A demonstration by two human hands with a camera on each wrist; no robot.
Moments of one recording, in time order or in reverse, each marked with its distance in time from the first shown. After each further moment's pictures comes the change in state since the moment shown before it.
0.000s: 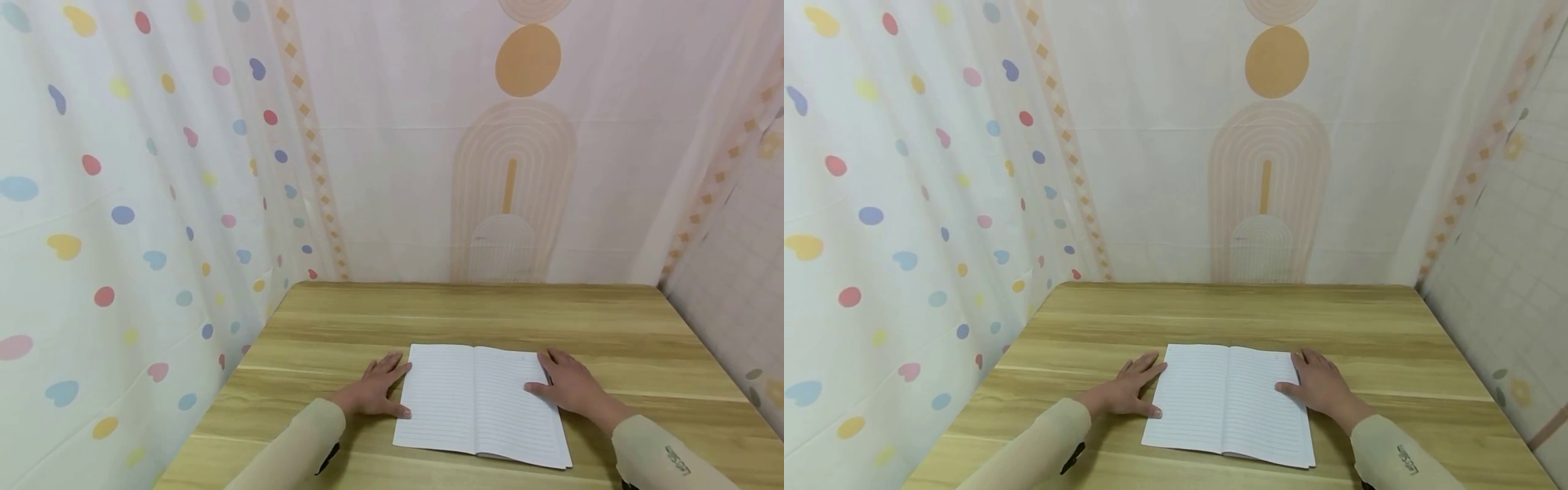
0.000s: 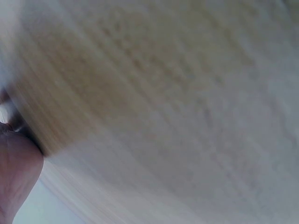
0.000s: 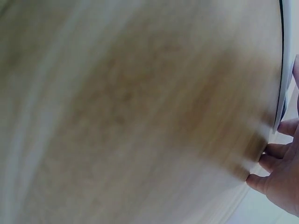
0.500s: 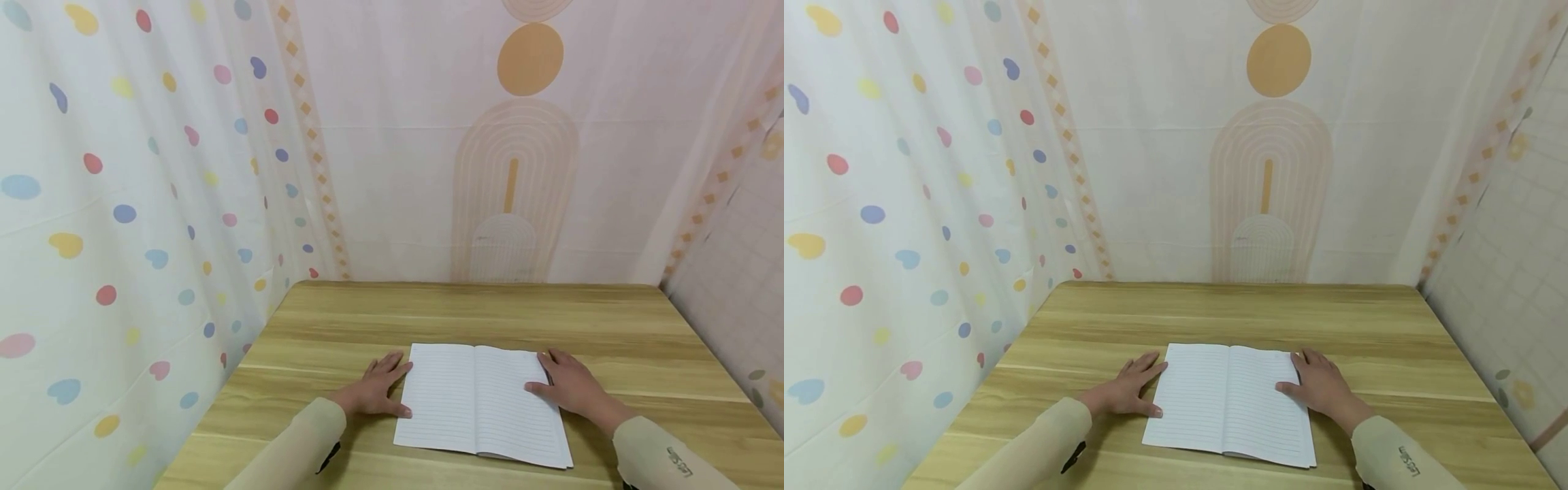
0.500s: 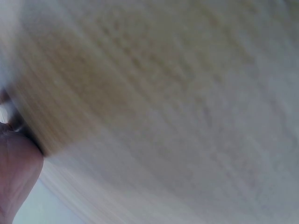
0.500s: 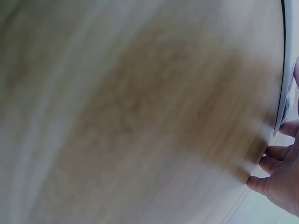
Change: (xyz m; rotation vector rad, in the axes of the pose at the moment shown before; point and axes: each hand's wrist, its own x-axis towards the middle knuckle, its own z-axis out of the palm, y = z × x) left_hand -0.001 0.002 -0.002 -0.014 -0.009 -0.003; right_hand 0.001 -0.001 0.001 -0.007 0.009 0.003
